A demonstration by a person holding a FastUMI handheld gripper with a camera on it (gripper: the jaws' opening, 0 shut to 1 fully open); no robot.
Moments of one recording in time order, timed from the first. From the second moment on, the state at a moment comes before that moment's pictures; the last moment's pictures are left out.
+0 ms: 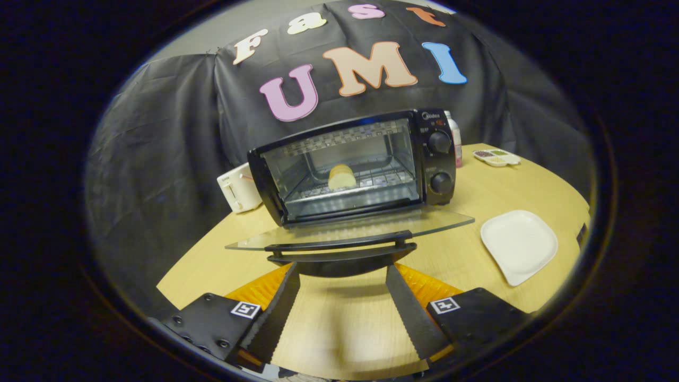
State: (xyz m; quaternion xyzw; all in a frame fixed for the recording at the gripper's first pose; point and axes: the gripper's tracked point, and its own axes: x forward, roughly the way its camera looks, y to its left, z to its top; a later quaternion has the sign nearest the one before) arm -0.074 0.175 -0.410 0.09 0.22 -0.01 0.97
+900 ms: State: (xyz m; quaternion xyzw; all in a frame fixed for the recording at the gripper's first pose) arm 0.067 0.157 -0.327 0.07 0.12 -0.01 0.99
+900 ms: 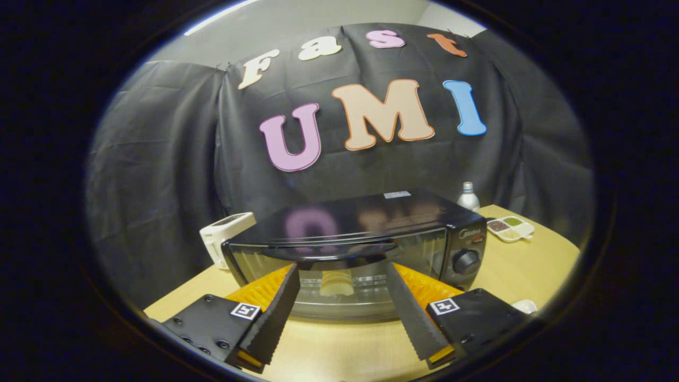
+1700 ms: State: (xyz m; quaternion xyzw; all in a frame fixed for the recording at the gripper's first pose) arm 0.025 0.125 -0.210 0.02 0.04 0.00 1.00
